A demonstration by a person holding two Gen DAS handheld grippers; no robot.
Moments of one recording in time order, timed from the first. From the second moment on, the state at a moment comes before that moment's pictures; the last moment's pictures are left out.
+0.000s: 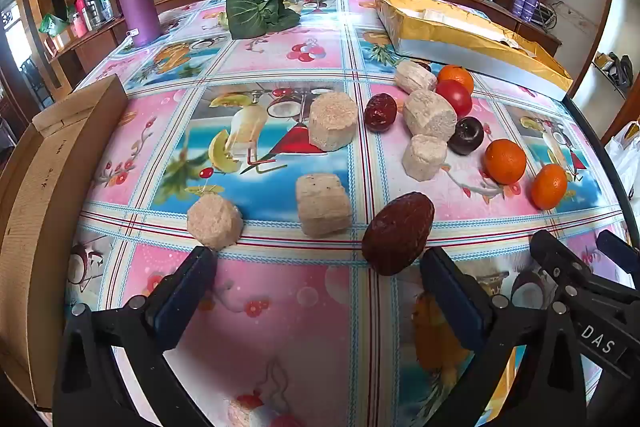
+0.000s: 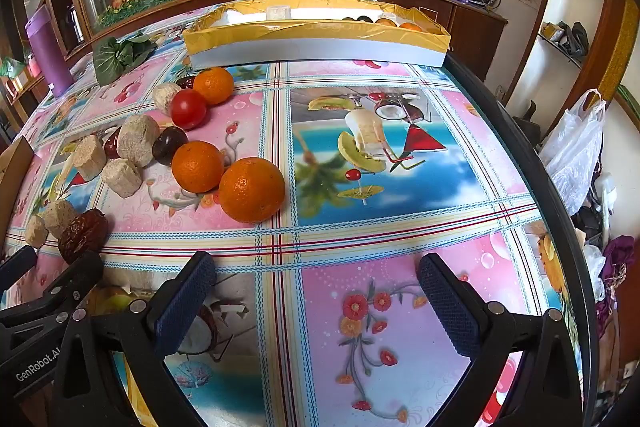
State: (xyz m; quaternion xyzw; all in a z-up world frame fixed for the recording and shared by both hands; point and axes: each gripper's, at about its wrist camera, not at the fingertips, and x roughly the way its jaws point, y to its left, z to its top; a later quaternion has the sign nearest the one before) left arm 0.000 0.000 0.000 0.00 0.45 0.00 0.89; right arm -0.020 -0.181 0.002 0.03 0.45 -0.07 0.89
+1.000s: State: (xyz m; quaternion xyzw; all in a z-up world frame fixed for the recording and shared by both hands) left arm 0.002 0.003 0.002 0.02 0.48 -0.03 0.88; right arm -0.018 -0.181 0.002 0.03 0.45 -0.07 0.89
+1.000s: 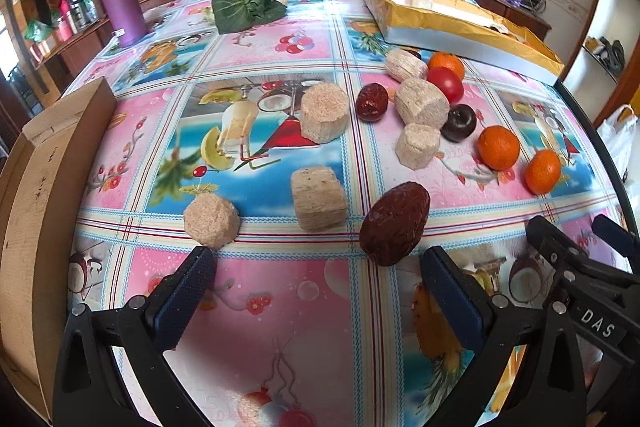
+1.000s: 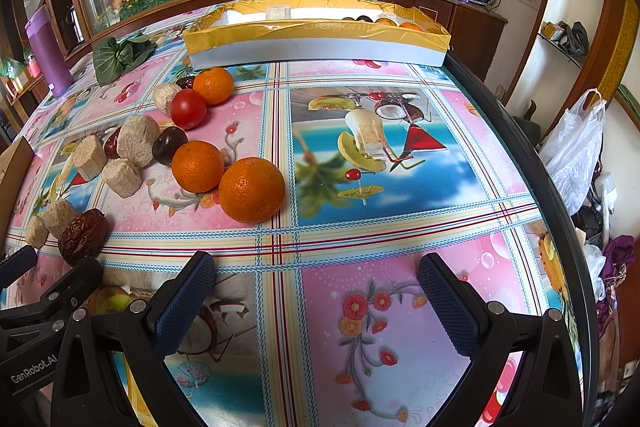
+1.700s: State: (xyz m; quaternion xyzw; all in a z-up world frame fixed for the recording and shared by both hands) left arm -0.088 0.128 0.129 -0.01 0.31 -0.01 0.95; right arm -0.061 -0.155 0.054 0.06 0.41 -0.06 0.91
